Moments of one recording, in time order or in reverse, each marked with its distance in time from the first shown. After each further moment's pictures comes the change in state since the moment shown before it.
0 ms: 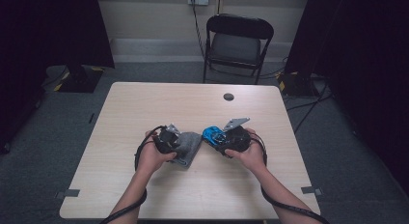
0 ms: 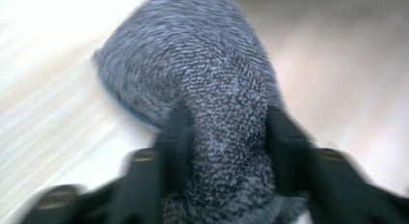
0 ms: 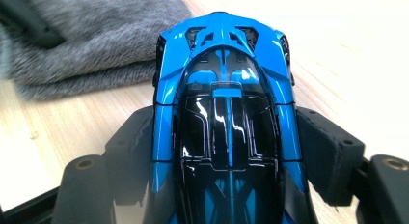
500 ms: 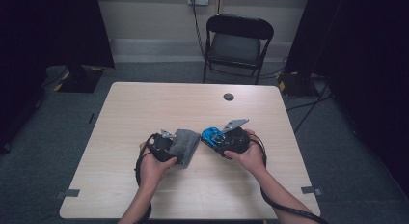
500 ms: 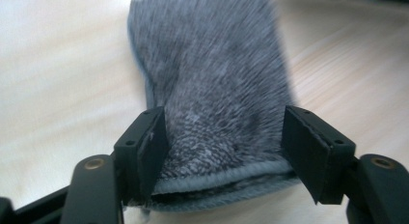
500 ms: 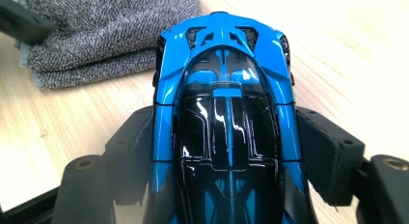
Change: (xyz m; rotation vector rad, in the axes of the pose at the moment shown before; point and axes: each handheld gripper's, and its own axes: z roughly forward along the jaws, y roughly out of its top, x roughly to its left) left arm -0.021 -0.026 0.001 -0.036 0.165 -0.222; right arm 0.006 0.000 -0.001 0.001 0.002 -0.006
